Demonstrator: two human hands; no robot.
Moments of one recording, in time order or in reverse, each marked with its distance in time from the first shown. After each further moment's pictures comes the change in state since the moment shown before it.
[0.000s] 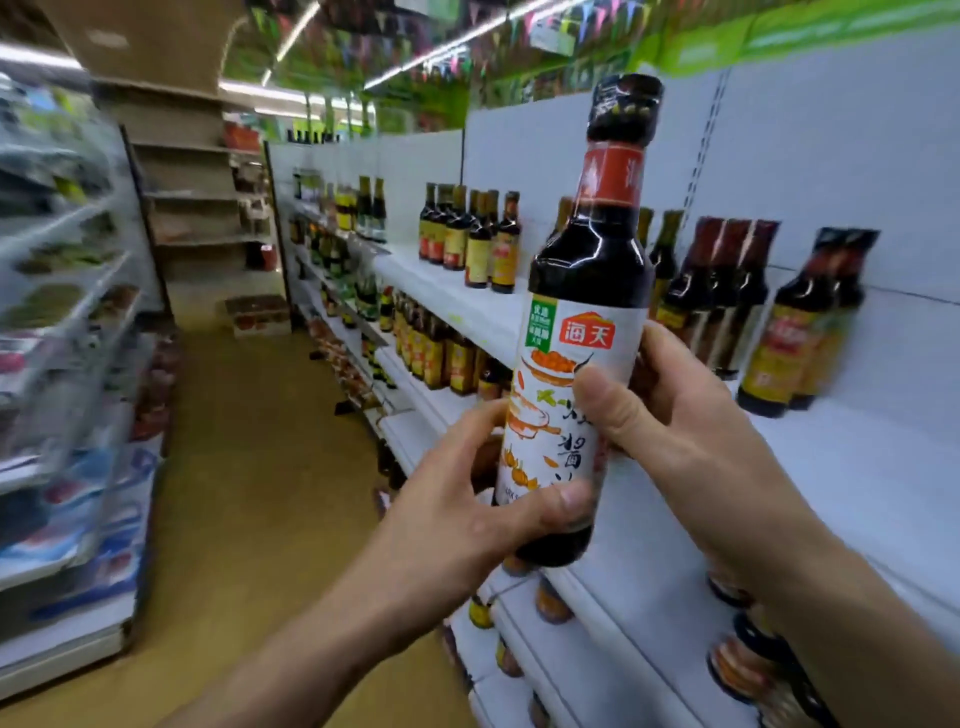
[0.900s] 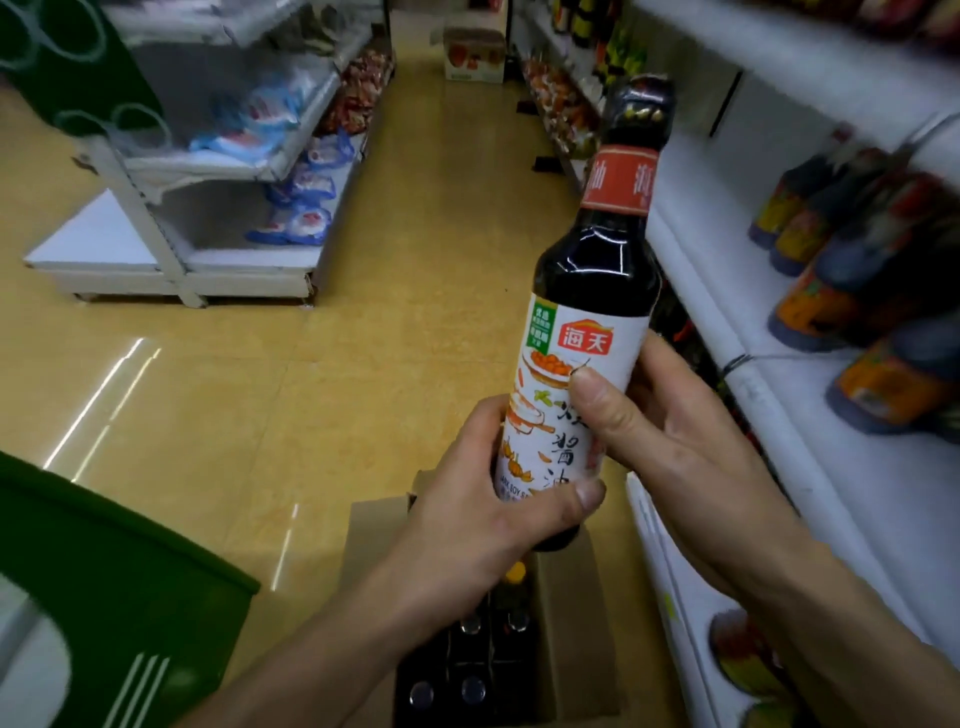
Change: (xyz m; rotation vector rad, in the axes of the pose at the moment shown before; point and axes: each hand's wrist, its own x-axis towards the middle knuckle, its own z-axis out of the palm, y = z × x) left_hand -0.195 -0.535 -0.007 -0.101 0.477 -0.384; right_hand -0.166 0.512 0.242 0.253 -0.501 0.254
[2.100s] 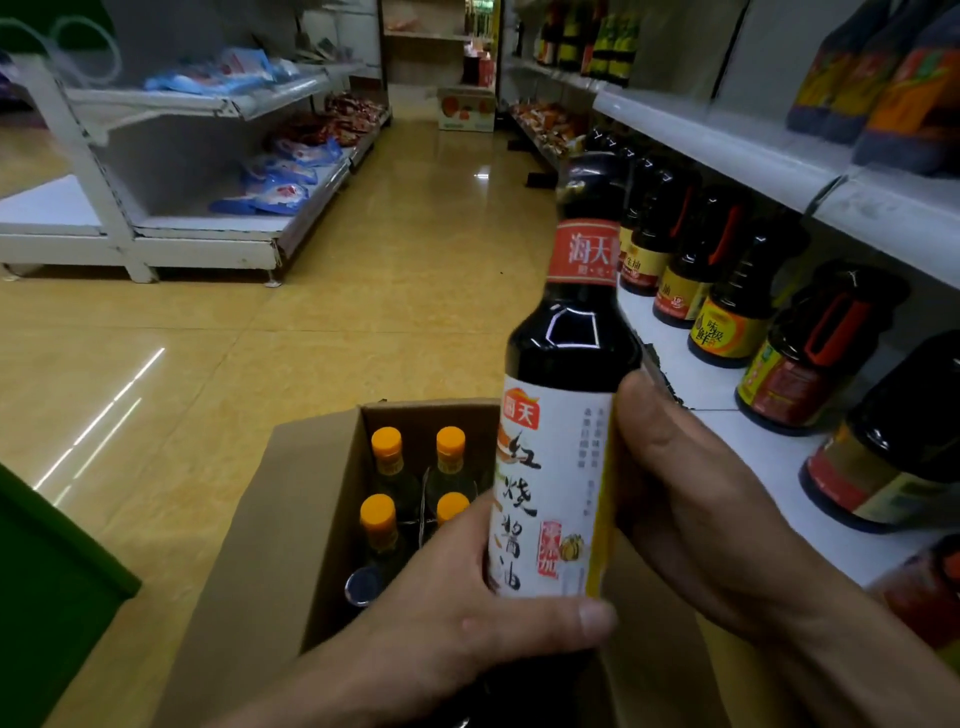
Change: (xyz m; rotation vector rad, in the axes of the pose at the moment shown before) left_hand -0.004 -0.335 0.019 -0.006 -0.304 -0.147; right_hand -0.080 0.332 0.023 0.313 -0.226 0.031
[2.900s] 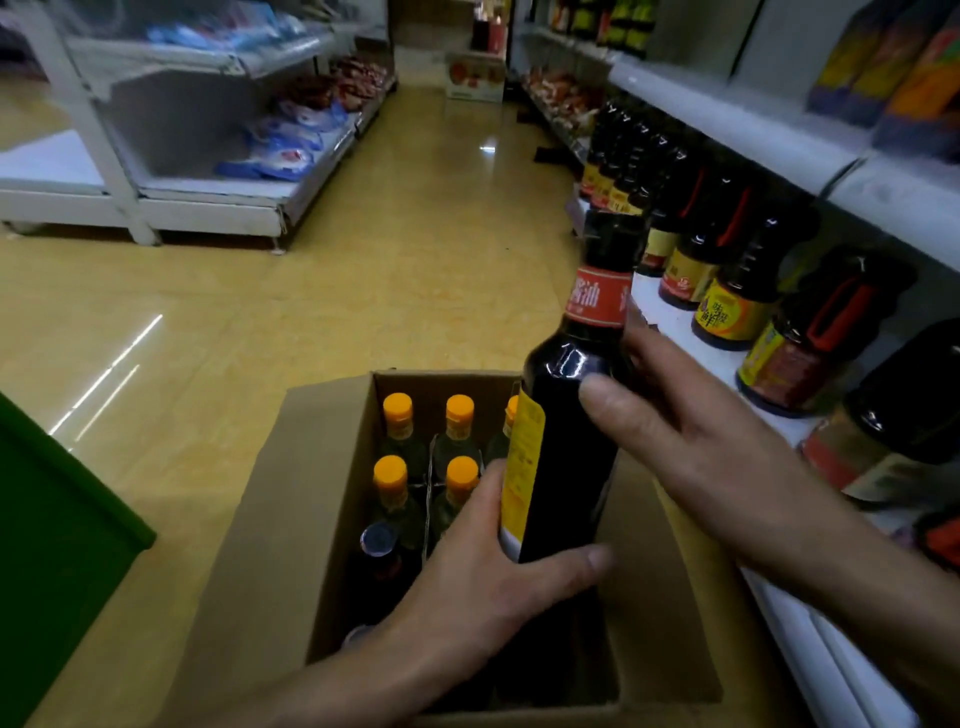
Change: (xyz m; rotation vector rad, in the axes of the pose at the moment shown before) left_hand -0.001 -0.030 0.021 0.016 0.282 0.075; right_hand -0.009 -0.019 0.002 -0.721 0.138 0.025
